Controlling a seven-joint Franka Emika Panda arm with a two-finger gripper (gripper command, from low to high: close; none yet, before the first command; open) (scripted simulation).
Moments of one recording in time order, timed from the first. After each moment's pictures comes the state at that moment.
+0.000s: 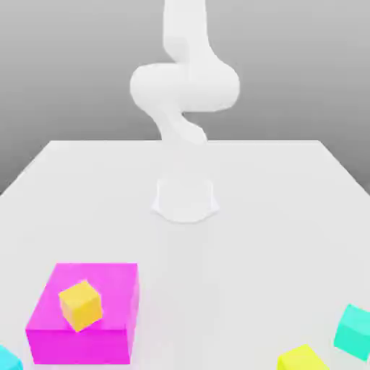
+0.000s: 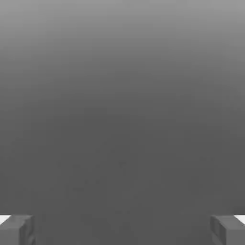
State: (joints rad) arm 0.01 -0.71 0.01 -2.29 0.00 2.32 0.79
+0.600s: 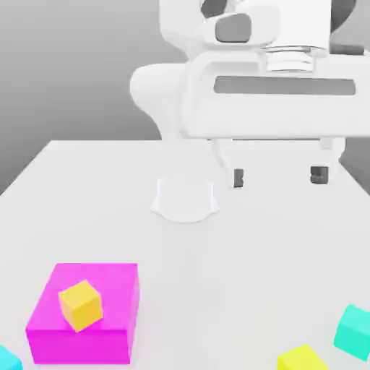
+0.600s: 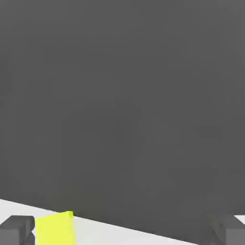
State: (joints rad) arm 0.09 -0.05 0.12 -2.25 -0.06 2.49 0.77
